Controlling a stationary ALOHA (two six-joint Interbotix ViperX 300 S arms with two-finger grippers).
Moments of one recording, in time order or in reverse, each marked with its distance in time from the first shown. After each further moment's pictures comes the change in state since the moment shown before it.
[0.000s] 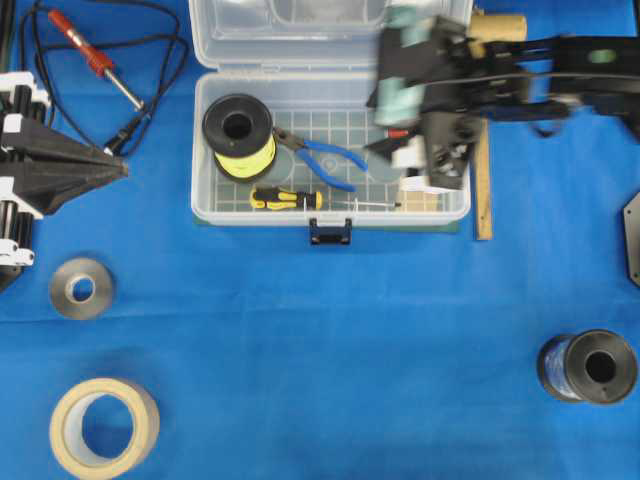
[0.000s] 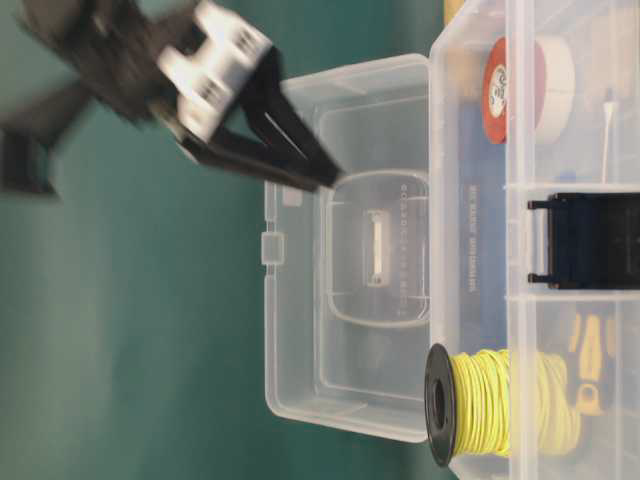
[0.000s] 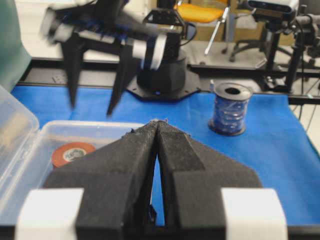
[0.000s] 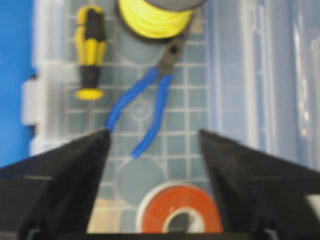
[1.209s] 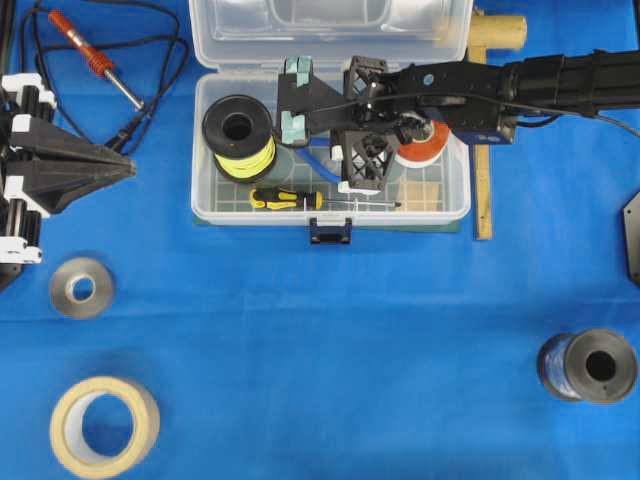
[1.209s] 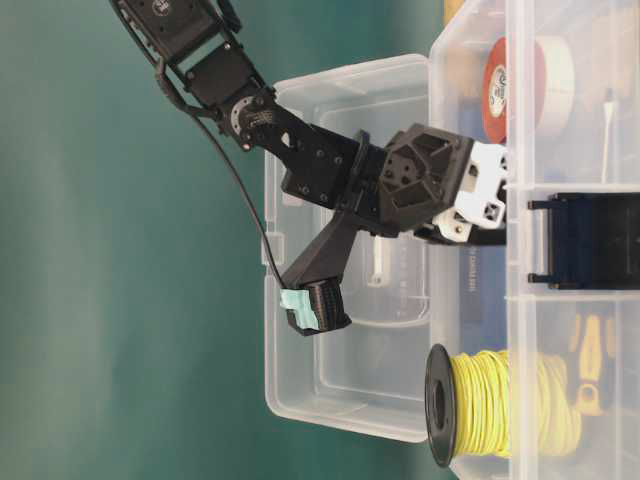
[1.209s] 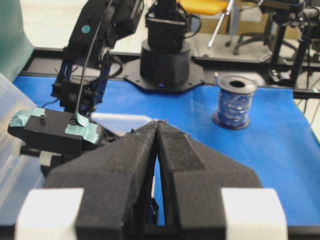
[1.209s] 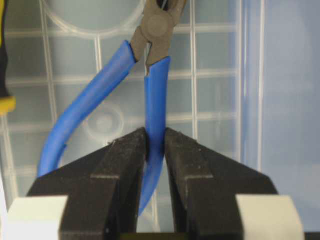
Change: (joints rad) left arm 0.008 0.026 -0.002 -0.003 -0.002 -0.008; right arm -0.060 0.399 -0.106 -0.011 -0.043 -0.006
